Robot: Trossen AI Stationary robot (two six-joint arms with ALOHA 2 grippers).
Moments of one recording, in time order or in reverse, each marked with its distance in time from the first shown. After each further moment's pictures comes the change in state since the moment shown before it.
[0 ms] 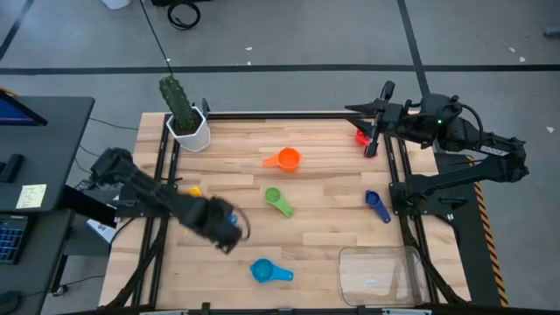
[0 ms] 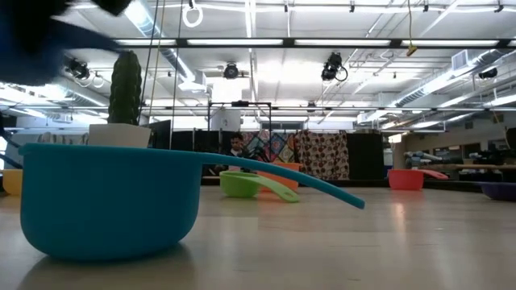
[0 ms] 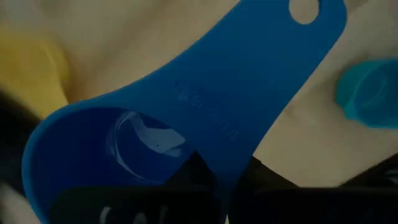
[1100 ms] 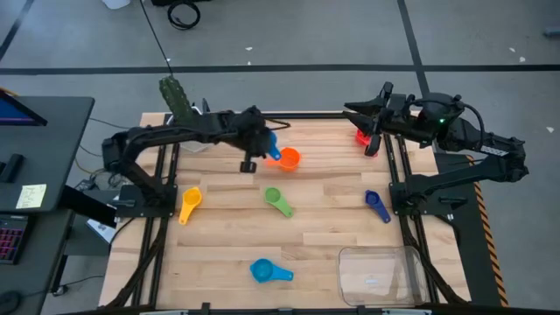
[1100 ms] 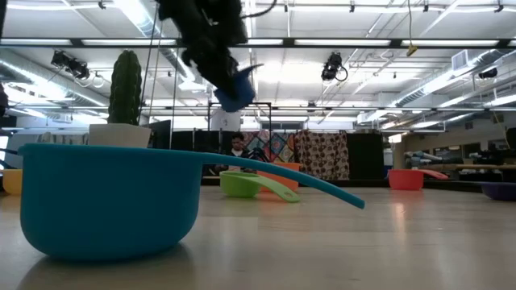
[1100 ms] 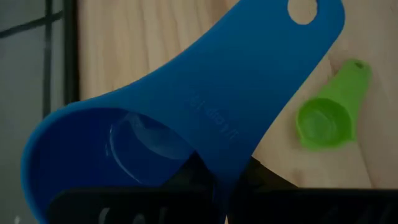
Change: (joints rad) left arm 0.793 0.060 0.001 0.621 0.091 1.861; right arm -0.002 0.005 0.000 0.065 -0.004 0.279
